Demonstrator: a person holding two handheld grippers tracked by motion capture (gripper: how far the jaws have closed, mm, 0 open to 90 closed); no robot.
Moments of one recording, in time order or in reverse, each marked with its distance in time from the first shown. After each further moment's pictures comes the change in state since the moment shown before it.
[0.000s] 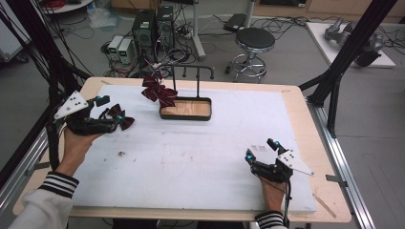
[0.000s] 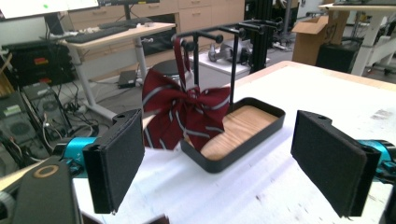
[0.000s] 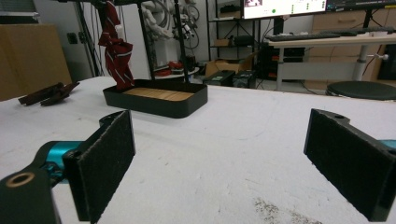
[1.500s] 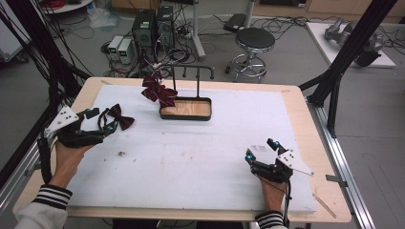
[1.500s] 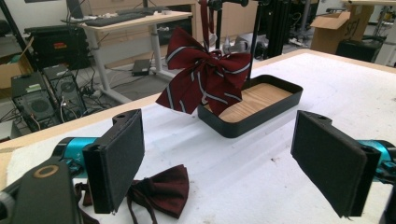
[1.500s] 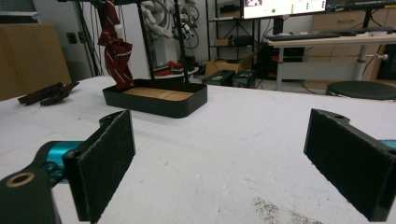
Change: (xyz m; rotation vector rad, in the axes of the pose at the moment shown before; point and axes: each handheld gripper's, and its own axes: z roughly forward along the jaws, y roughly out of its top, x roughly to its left) left arm 0.012 -0.033 -0.021 0.029 0.070 -0.029; right arm 0.000 0.000 0.000 0.002 -0.002 0.001
